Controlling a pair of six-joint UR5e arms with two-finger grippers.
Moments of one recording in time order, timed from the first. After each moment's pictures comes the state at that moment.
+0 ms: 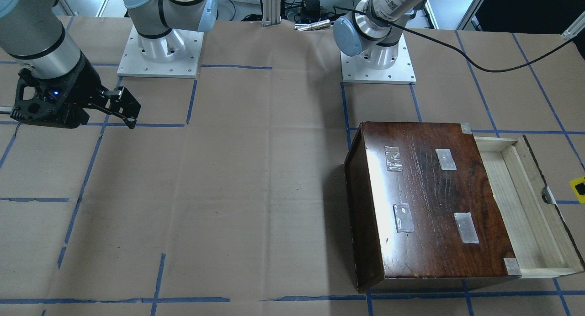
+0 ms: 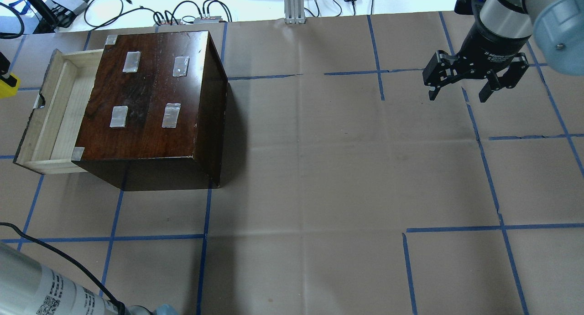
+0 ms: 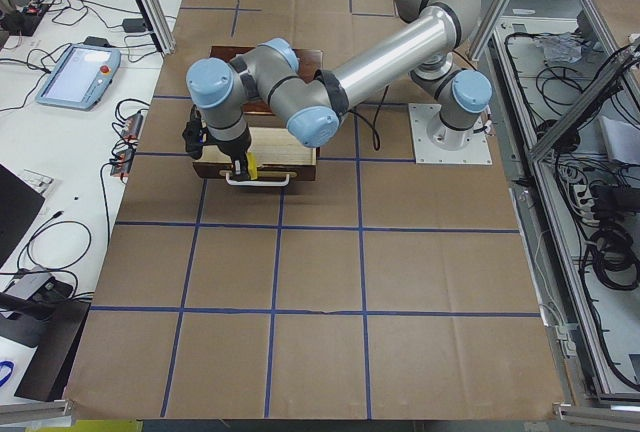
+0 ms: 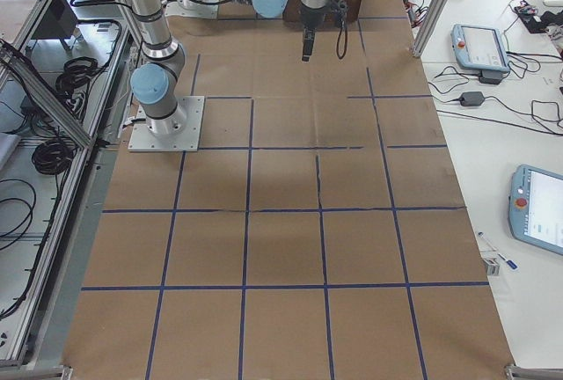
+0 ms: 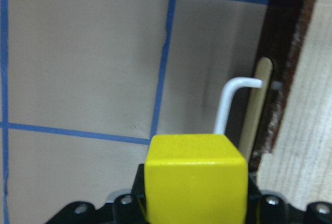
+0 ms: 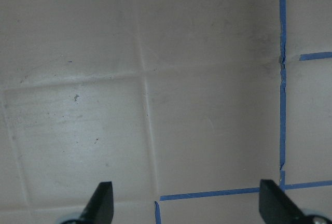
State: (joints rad) left arm -0.95 -2.00 -1.22 -1.54 1.55 0.46; right arm 1.44 -1.53 1.63 -1.62 -1.56 -0.03
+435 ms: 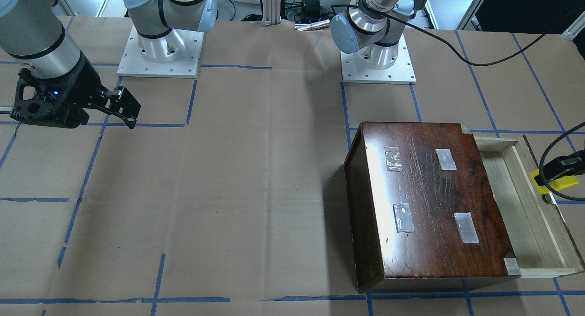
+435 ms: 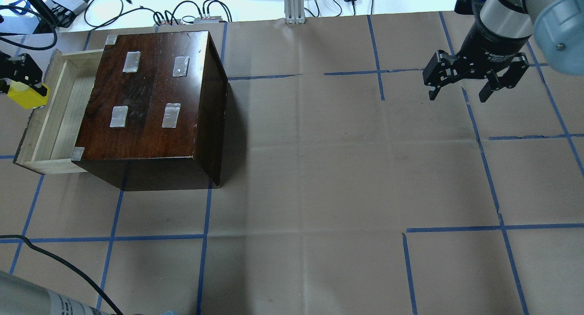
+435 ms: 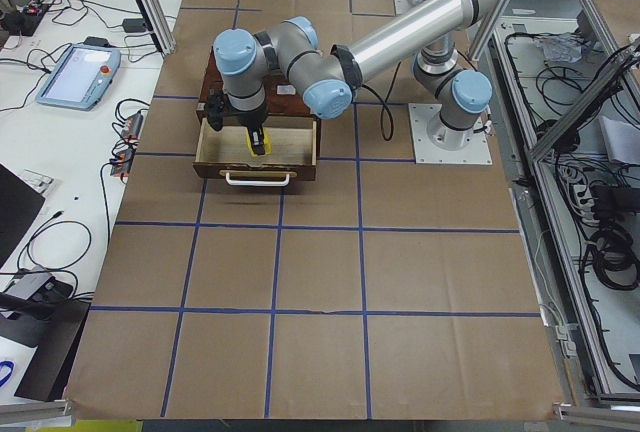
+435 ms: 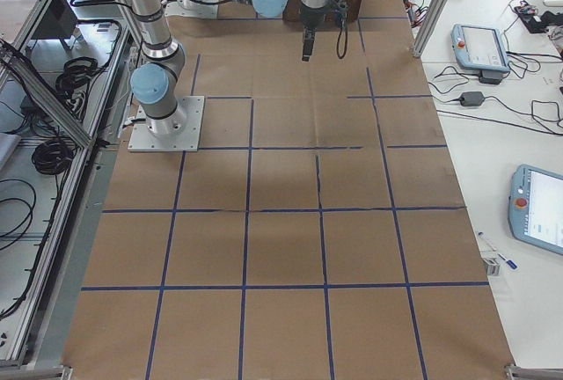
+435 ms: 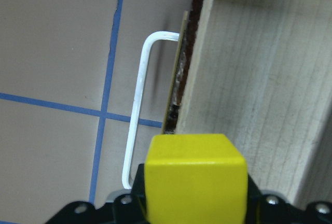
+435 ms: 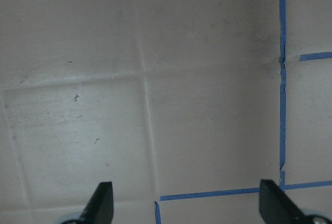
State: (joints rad) left arm -1.02 -1.90 -1.42 -1.42 1.55 0.37; right arm 1.44 -1.53 1.63 -1.62 -1.56 -0.03
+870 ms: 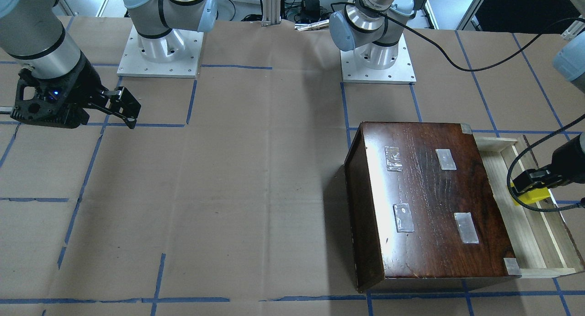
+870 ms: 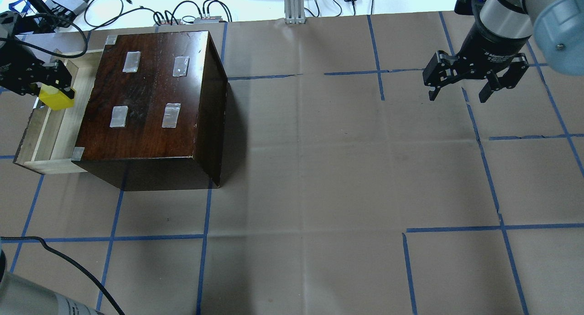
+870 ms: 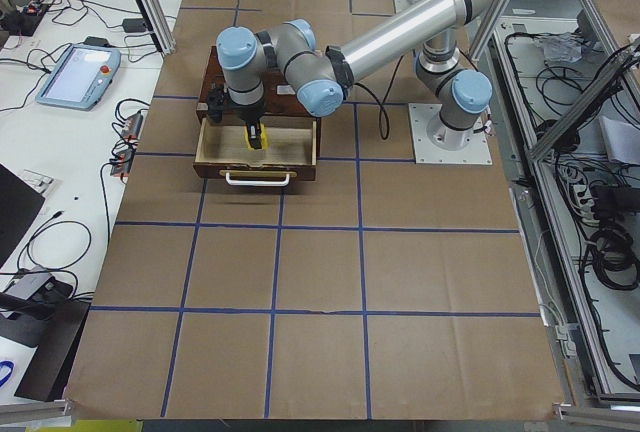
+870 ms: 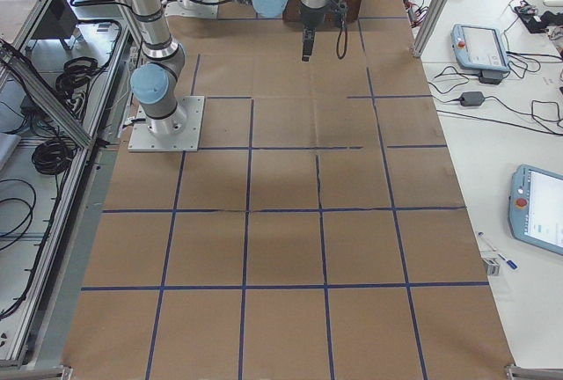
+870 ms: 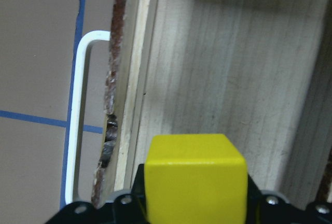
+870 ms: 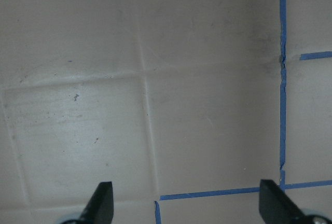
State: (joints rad) left arm -1.07 -1.92 -1.48 -1.33 1.55 0.36; right arm 1.45 -1.53 1.63 -1.62 -1.56 -0.03
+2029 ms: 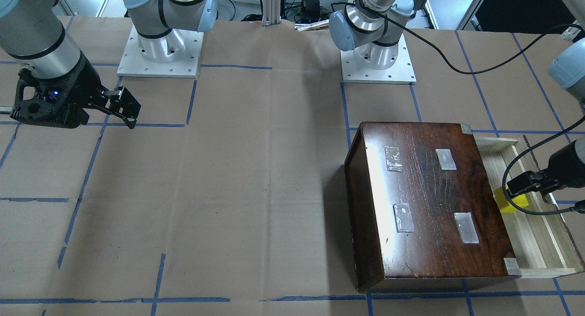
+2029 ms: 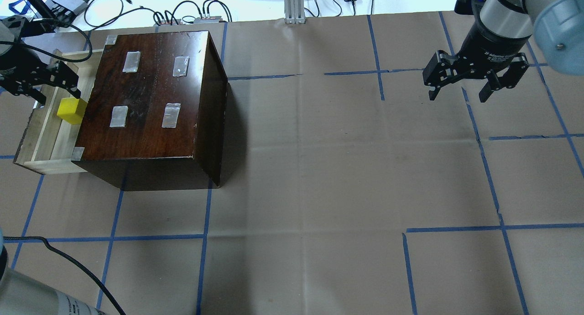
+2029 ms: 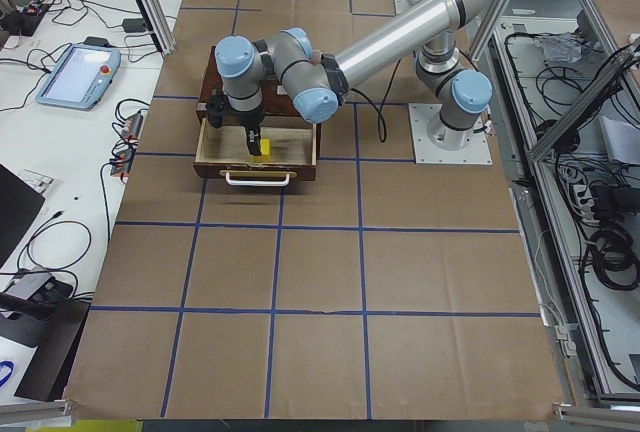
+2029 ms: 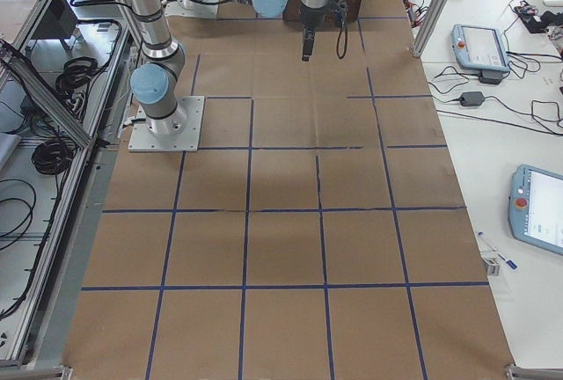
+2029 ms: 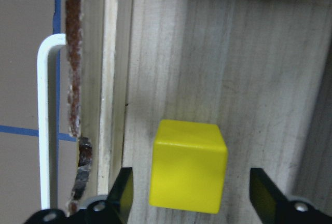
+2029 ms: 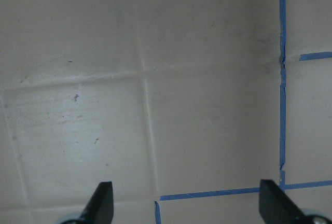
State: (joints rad) left arm -1.07 -1.93 -1.47 -1.32 1.58 0.38; right arm 1.44 -1.53 1.63 -1.62 -1.56 -0.03
